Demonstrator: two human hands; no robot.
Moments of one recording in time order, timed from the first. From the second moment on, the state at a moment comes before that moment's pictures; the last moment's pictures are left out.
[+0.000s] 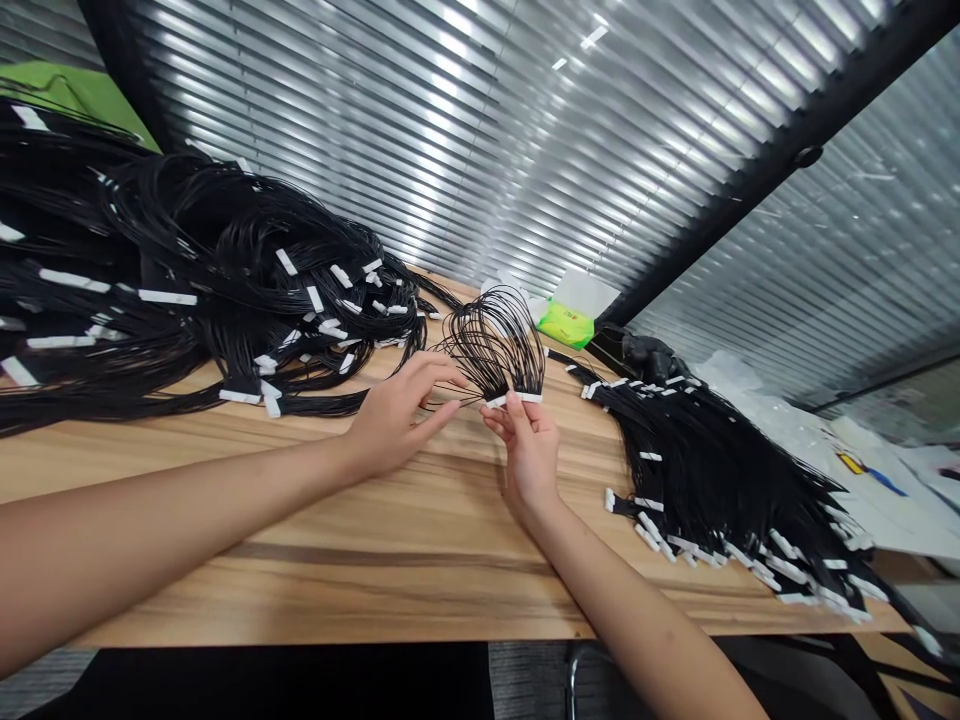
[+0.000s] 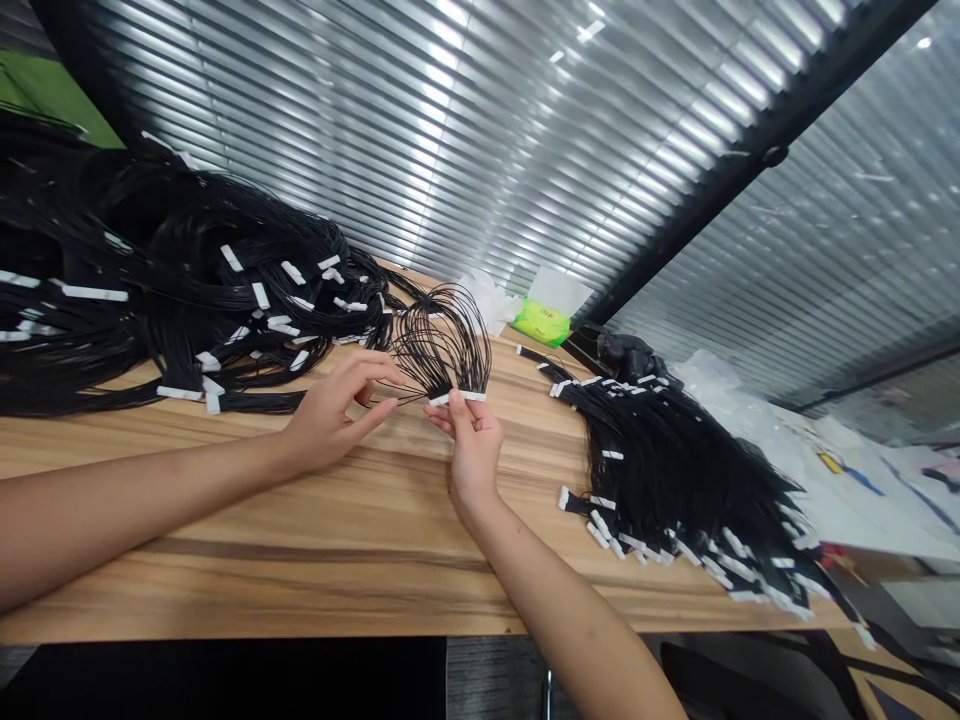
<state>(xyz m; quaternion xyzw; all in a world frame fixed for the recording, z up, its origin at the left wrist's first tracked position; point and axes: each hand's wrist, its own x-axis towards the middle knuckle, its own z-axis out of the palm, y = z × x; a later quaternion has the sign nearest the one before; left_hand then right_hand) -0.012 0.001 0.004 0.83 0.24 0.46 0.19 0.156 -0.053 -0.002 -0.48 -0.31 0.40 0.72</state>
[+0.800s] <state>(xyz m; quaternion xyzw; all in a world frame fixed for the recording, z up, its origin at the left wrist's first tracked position) -0.013 0.012 -0.003 0.87 0.24 0.42 0.10 0.150 -0.054 -0.004 -0.50 -0.34 0.44 0.67</state>
